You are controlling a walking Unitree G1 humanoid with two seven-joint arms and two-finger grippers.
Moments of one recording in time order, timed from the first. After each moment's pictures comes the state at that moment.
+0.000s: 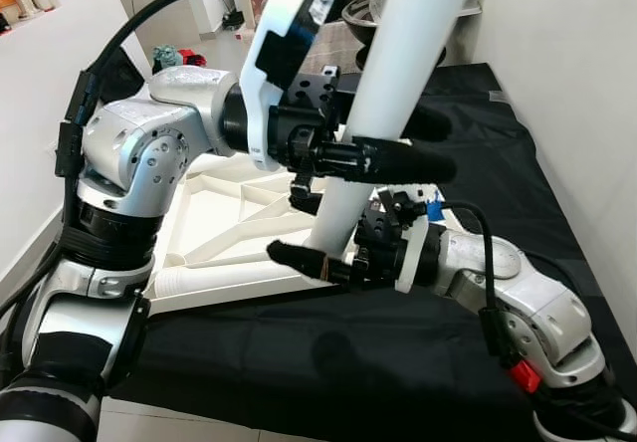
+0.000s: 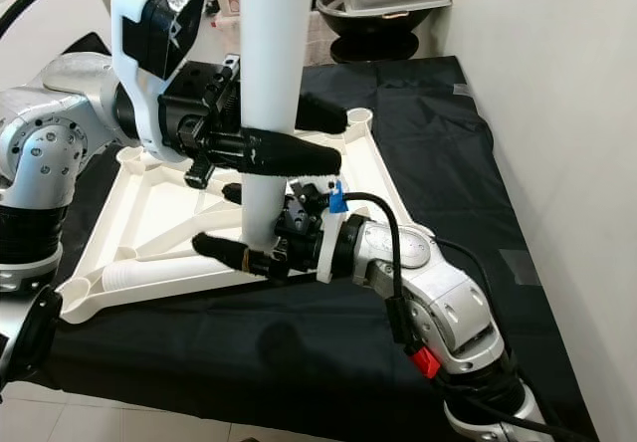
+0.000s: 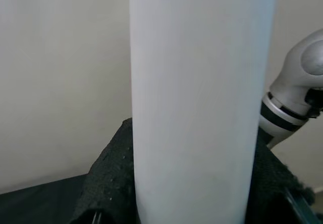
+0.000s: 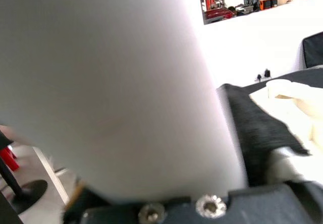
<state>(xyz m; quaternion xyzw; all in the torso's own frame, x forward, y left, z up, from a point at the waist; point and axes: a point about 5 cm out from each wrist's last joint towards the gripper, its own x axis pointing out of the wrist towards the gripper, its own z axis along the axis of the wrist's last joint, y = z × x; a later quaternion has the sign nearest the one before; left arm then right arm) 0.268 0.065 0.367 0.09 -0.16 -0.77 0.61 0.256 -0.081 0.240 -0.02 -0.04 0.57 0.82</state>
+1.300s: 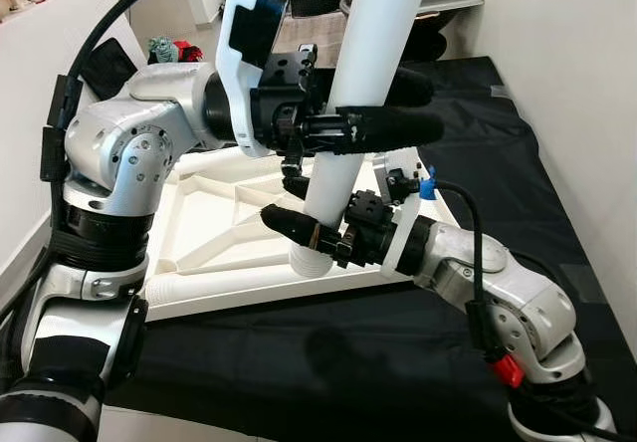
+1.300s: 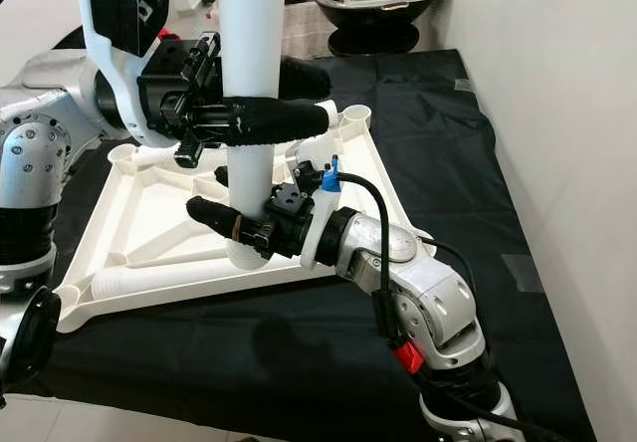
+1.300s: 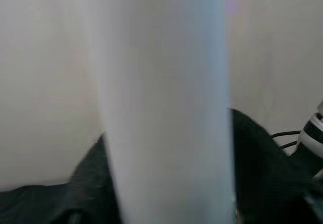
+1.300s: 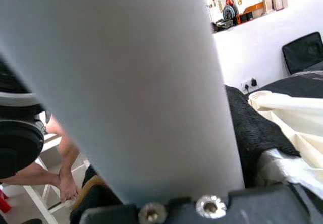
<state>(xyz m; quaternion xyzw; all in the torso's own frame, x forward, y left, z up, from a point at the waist) 0.279 0.081 0.373 0.07 -0.20 -0.73 0.65 0.261 -0.071 0.249 0.03 -0.05 0.53 0.85</state>
